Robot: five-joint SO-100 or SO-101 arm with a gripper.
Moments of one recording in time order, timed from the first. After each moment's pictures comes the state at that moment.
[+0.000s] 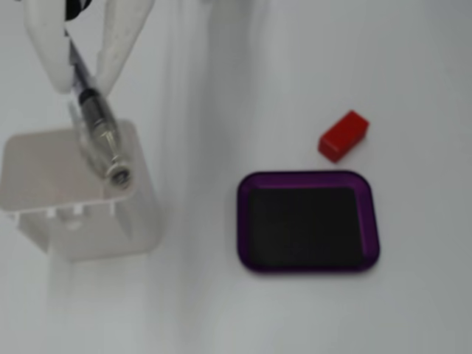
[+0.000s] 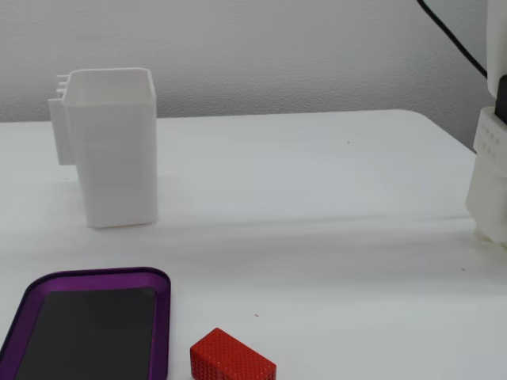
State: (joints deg) arm 15.3 70.4 24.1 67.1 46.7
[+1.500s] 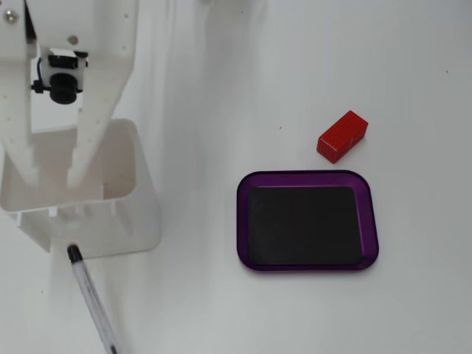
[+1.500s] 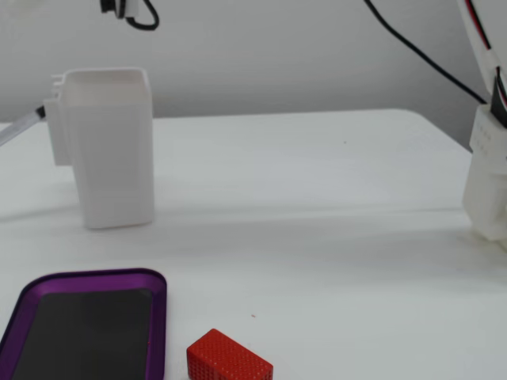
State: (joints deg) arm 19.3 59.6 20.2 70.0 56.9
